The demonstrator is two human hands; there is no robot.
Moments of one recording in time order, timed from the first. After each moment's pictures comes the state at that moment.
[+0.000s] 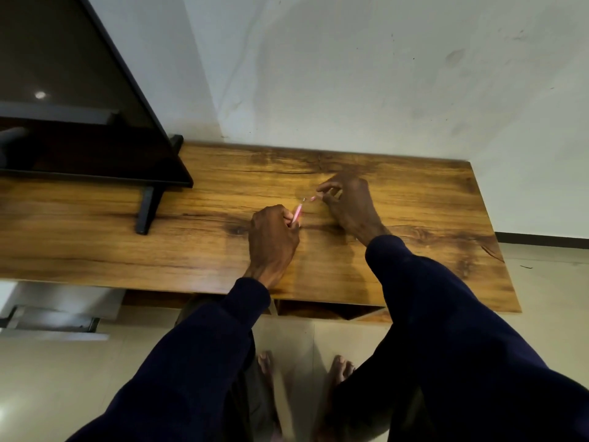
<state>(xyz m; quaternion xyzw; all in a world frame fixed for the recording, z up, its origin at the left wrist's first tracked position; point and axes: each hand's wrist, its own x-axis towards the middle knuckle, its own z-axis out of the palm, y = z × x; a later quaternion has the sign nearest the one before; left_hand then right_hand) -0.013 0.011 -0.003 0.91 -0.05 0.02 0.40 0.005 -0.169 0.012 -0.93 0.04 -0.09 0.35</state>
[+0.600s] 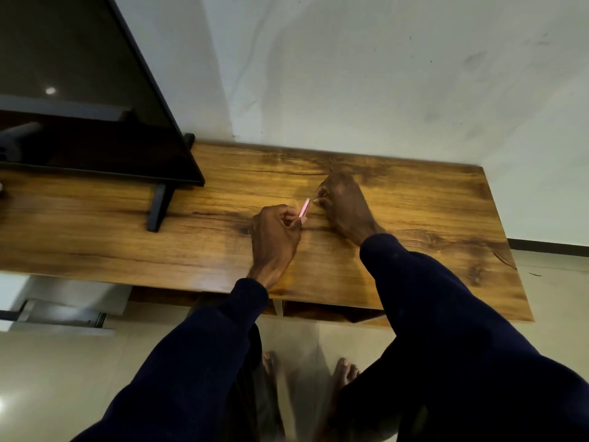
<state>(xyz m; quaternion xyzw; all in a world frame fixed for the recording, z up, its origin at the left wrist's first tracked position) -0.011 0.024 0.003 0.87 -0.04 0.01 0.49 0.021 -0.148 0.002 -0.97 -0.03 -0.09 0.22</state>
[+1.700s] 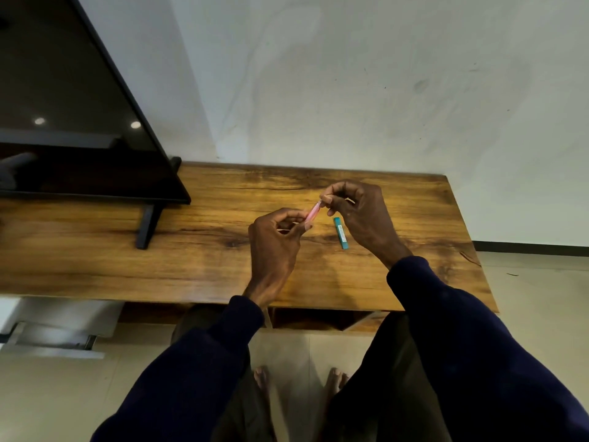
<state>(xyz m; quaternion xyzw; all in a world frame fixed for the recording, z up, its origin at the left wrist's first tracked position) -0.047 0.001 0.060 0.80 -0.10 0.05 0.59 -0.046 -0.176 0.087 -0.85 0.01 -0.12 0.52</state>
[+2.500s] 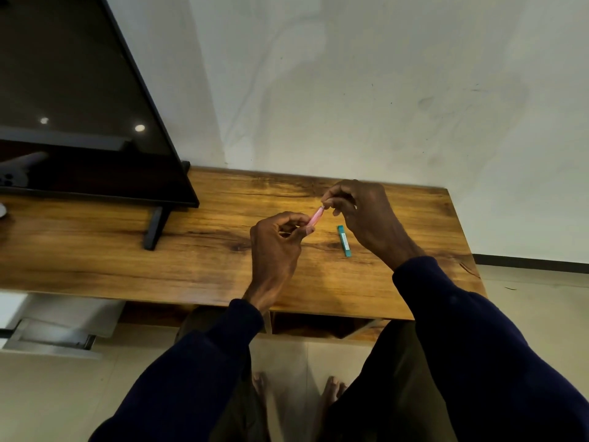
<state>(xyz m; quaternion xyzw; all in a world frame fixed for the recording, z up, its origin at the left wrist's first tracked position) -0.047 0.008 0.070 0.80 -0.10 0.07 0.59 -0.048 -0.166 0.124 -0.93 -0.06 -0.11 0.35</state>
